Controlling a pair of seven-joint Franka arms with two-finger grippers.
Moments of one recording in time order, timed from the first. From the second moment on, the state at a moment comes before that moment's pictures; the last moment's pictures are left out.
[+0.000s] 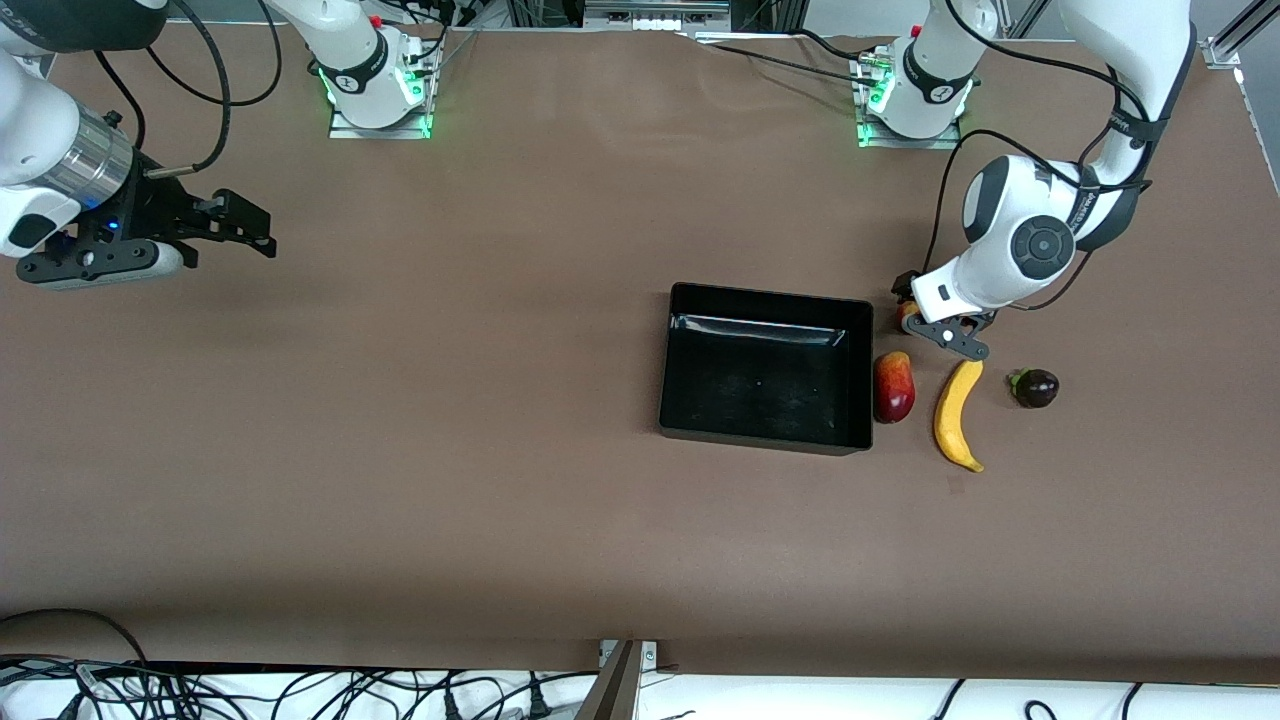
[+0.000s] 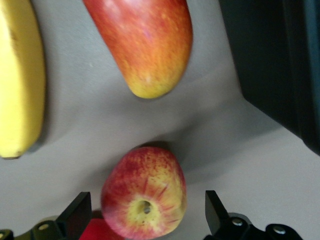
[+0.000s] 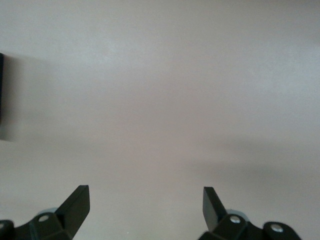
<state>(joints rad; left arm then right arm) 0.02 0.23 -0.14 -2.37 0.06 2.40 0.27 0.07 -0.01 0.04 -1.73 0.06 1.69 -0.02</state>
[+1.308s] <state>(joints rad) -0.20 0.38 -0.16 -1.75 0.00 1.85 -0.15 0.04 -0.01 0.07 -1.67 -0.01 1.69 -0.02</state>
